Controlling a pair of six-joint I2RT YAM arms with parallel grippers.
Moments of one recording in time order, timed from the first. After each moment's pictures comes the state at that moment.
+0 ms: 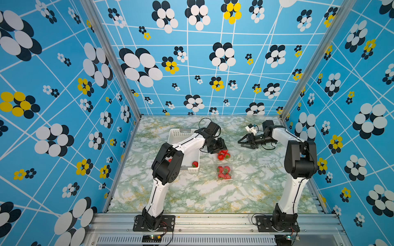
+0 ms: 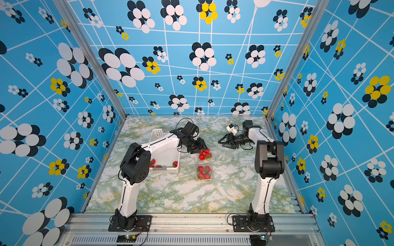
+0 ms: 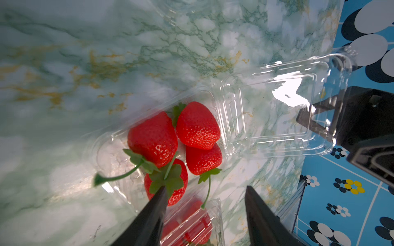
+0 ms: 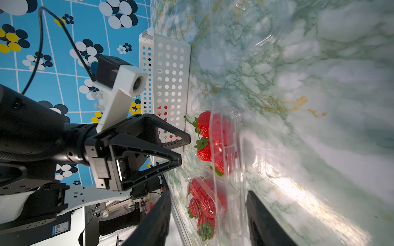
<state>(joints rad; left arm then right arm) -0.62 2.13 1.69 -0.57 0.42 -0.79 -0.03 2.05 1.51 -0.86 -1.01 -0.06</state>
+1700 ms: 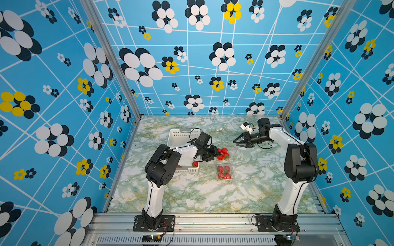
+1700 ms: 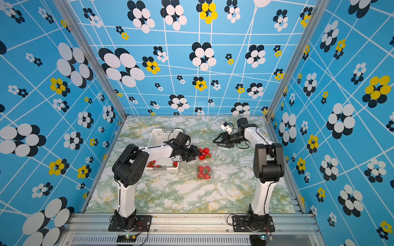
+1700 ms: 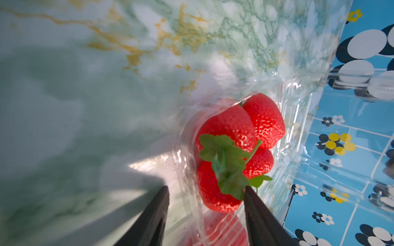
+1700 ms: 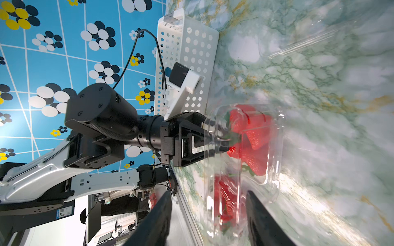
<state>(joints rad) -0.57 2.04 1.26 -0.14 0.48 -0.94 0.06 1.97 1.50 -0.86 -1.03 -0.01</state>
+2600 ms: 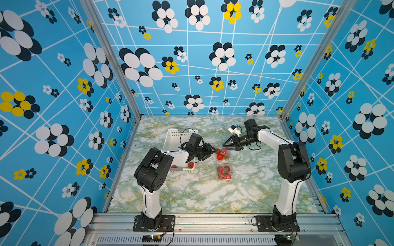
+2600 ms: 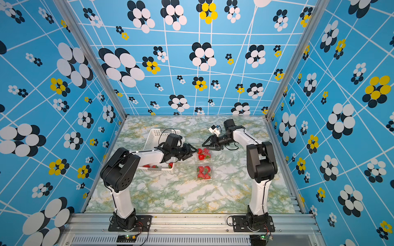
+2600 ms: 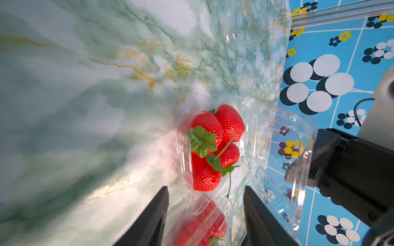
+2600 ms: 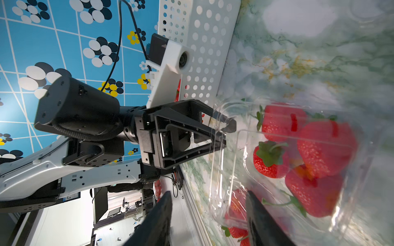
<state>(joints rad) -0.51 1.90 1.03 0.16 0.52 -1.03 0.22 2.01 1.49 -0.76 -1.03 0.11</state>
